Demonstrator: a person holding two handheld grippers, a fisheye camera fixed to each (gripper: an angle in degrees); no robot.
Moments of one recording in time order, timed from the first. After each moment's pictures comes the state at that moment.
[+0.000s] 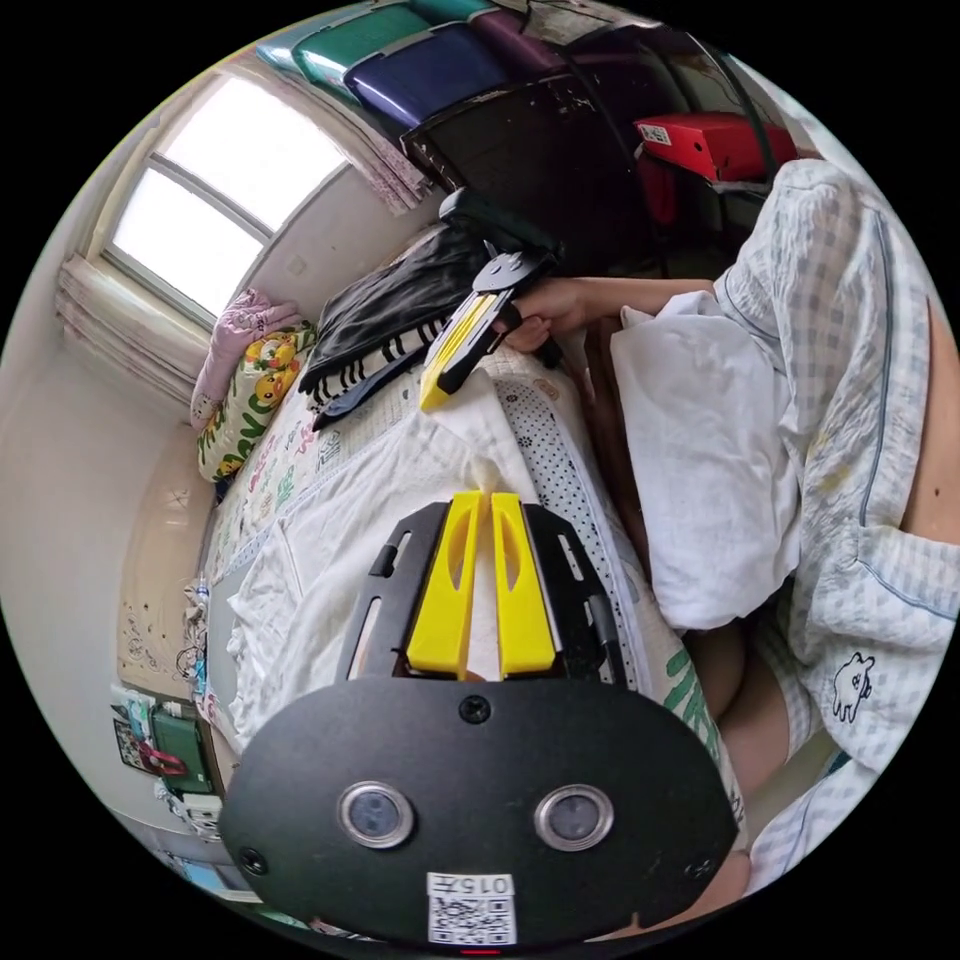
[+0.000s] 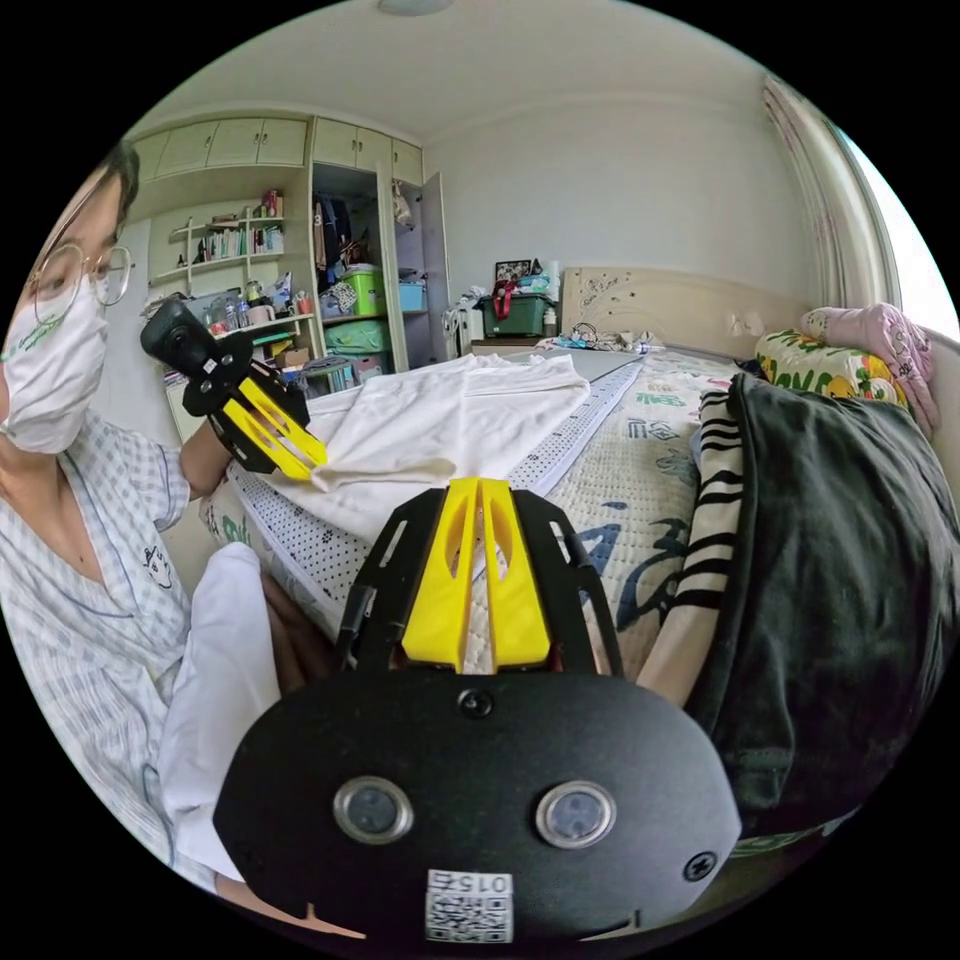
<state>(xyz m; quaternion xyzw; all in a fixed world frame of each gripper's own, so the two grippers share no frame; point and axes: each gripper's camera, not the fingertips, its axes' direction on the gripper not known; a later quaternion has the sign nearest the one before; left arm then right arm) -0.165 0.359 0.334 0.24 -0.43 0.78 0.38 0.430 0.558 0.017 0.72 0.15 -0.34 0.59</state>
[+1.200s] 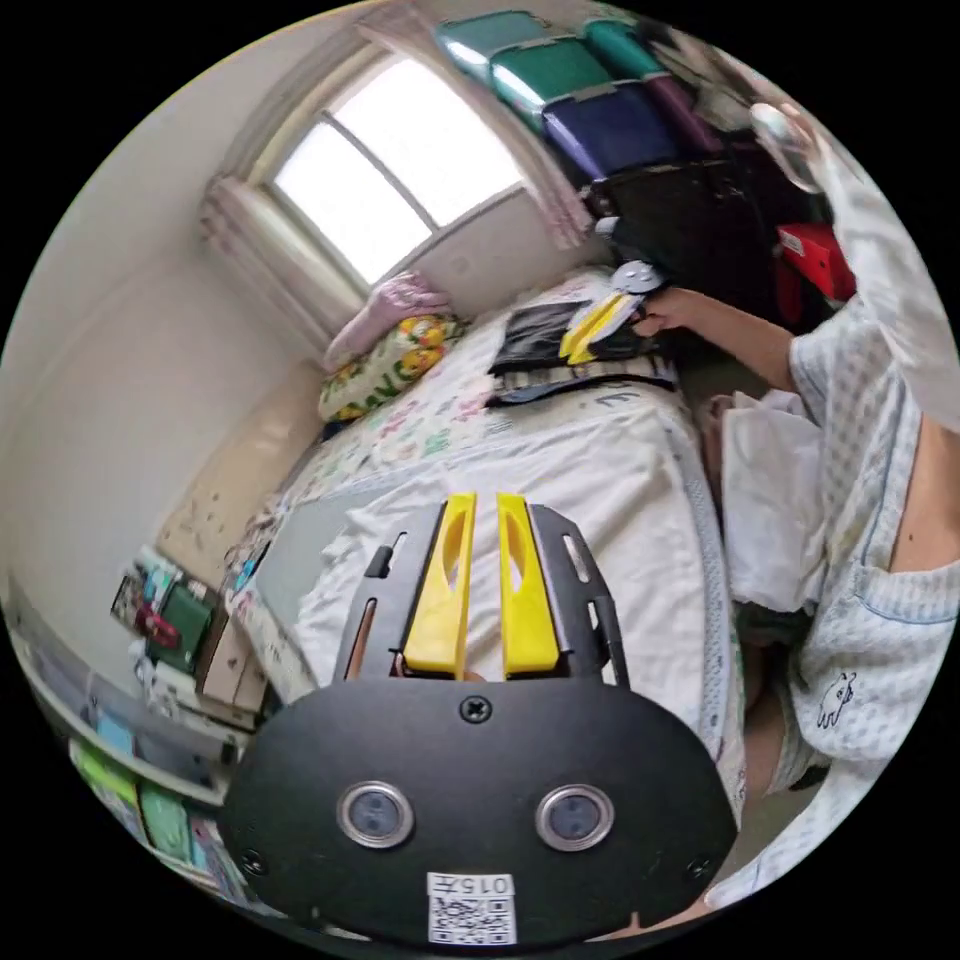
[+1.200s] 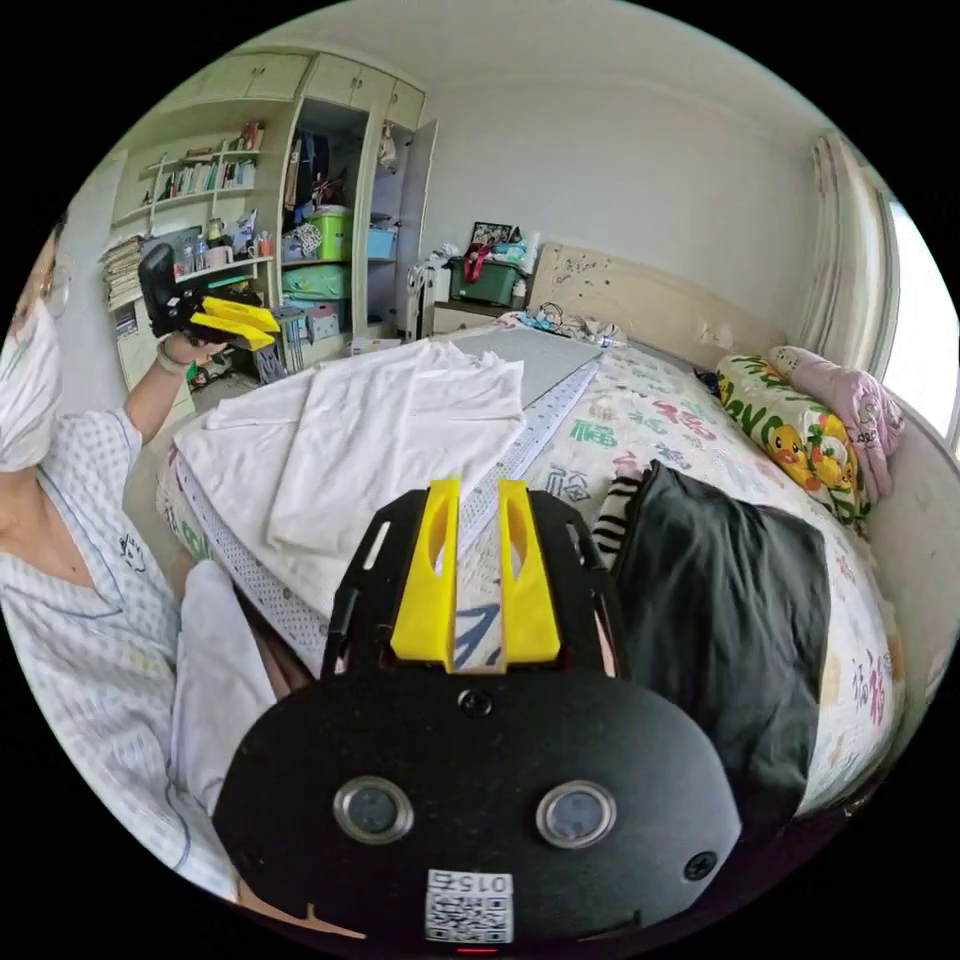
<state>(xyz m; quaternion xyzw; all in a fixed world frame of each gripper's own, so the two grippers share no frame) -0.429 0.307 0.219 0.44 -0.39 0.65 0.47 0.291 0.732 -0.183 0.69 0.25 -0.30 0.61</state>
